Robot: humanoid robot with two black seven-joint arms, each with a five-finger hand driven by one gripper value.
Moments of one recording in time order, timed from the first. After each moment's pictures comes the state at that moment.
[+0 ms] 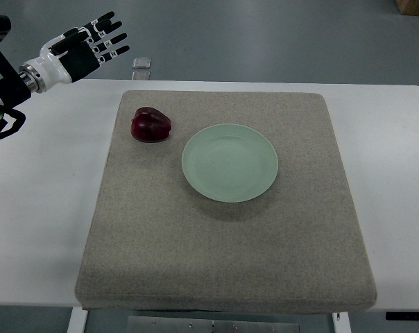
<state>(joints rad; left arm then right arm) -0.98 0.46 -0.63 -0.52 -0.27 -0.59 0.17 0.00 0.00 -0.13 0.02 -0.01 0.15 0.01</state>
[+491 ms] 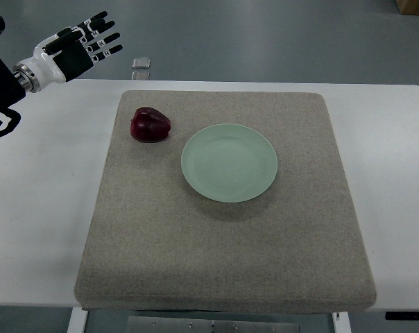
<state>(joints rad) -0.99 0.46 -0.63 -0.47 -0.27 -0.59 0.16 0.00 0.00 -0.13 0.02 -0.01 0.15 0.01</state>
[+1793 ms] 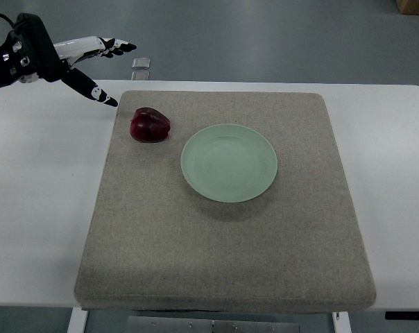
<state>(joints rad) -1.03 0.71 -0.50 -0.97 1.37 -0.26 -0.30 0.00 0.00 -0.13 0.02 -0.01 0.15 0.01</state>
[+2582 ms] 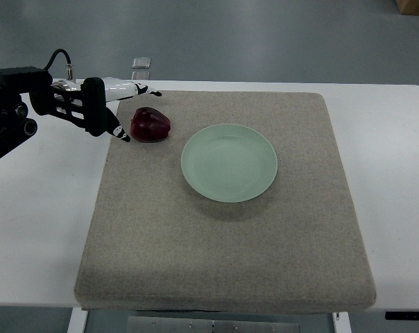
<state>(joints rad) -1.03 0.59 -0.37 -0.94 1.60 -0.22 -0.30 0.00 0.00 -0.13 0.02 -0.01 0.15 0.01</state>
